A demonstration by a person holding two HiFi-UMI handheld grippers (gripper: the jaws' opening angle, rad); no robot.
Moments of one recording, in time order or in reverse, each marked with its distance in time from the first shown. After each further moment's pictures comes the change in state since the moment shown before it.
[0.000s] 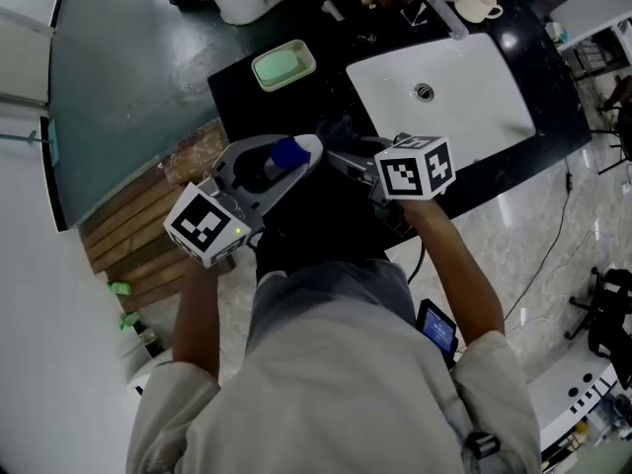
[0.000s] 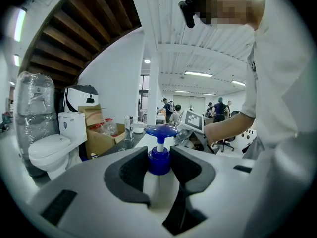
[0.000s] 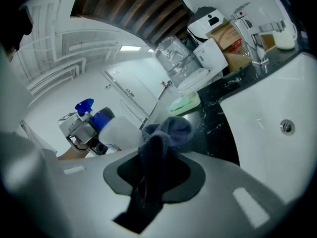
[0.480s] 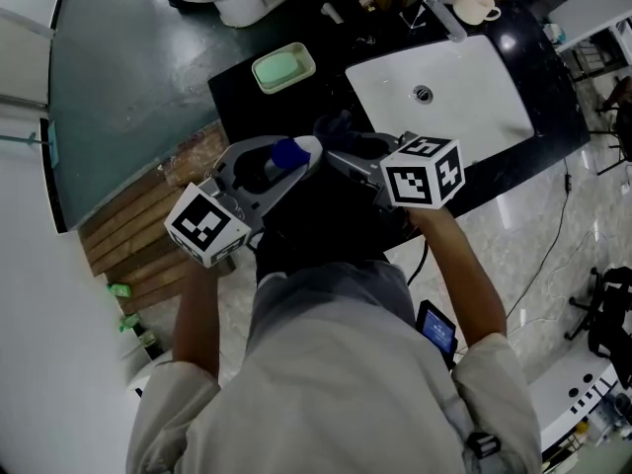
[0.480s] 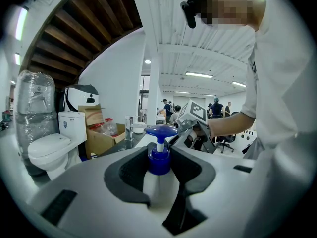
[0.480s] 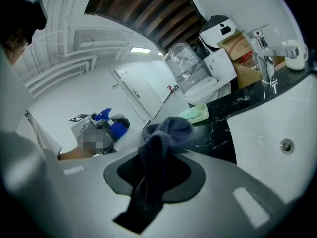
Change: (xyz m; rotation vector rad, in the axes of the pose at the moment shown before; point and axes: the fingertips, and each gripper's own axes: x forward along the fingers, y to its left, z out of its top) left arm 0.000 0.002 0.003 -0.006 -0.008 0.007; right arm -0.016 0.025 0.021 -0.110 -0.034 0.021
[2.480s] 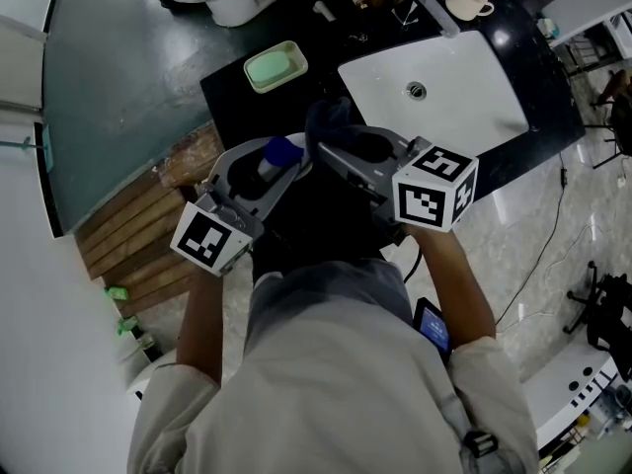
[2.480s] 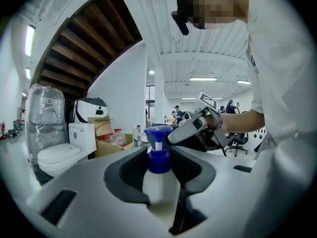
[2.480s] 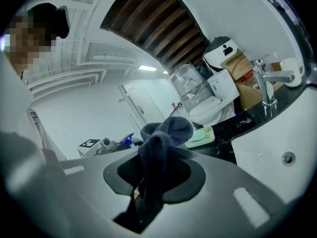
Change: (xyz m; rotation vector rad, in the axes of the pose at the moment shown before) left arm -0.005 -0.001 0.000 0.041 -0.111 0.103; right arm -0.029 0.035 0.040 -0.060 -0.218 0.023
